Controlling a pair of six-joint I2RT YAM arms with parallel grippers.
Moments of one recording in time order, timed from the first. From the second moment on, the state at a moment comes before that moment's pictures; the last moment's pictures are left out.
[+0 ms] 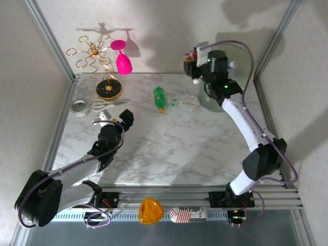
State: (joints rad) left arm -0.45 1.11 0.37 0.56 -0.40 -0.87; right arm 0.39 1.60 1.66 -0.26 0.01 0.00
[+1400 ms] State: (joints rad) left arm -0.44 1.13 0.39 0.57 -0.29 -0.82; right arm -0.01 1.85 1.83 -0.34 0.21 0.24
